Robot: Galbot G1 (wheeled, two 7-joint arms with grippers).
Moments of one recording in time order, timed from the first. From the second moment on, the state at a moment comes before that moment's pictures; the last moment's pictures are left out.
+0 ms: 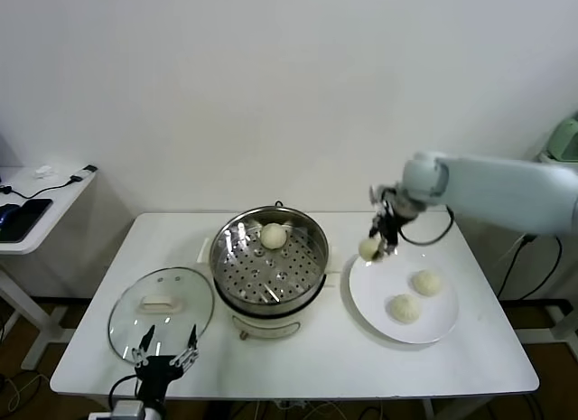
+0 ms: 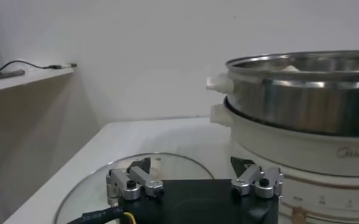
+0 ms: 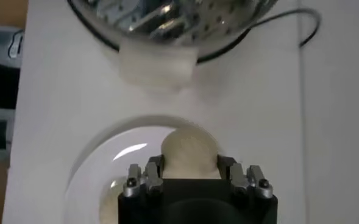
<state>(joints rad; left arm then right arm) 1.73 -1.45 -0.60 -2.02 -0.08 0.05 -0.04 0.87 0.99 -1.72 1.31 0.84 -0.36 -0.88</state>
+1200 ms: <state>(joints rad) 1.74 -1.45 -0.58 -2.04 -0.07 0.04 -0.04 0.72 1.58 -1.68 1.13 1.08 -0.54 -0.63</state>
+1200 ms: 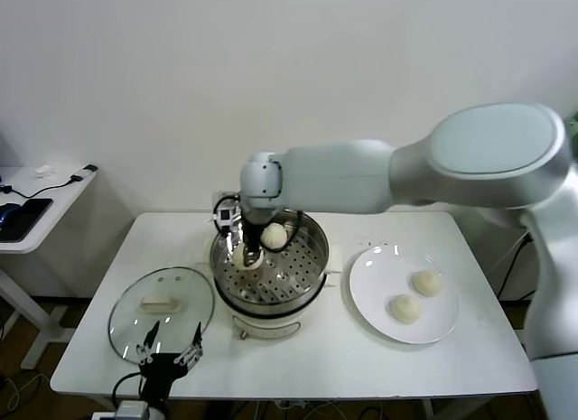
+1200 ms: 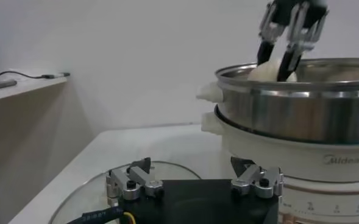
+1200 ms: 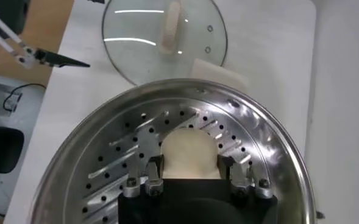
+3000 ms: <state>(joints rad) 1.75 -1.46 -0.59 -2.05 -0.05 0.05 -0.04 0.84 0.76 -1.83 1.45 0.66 -0.35 -0.90</state>
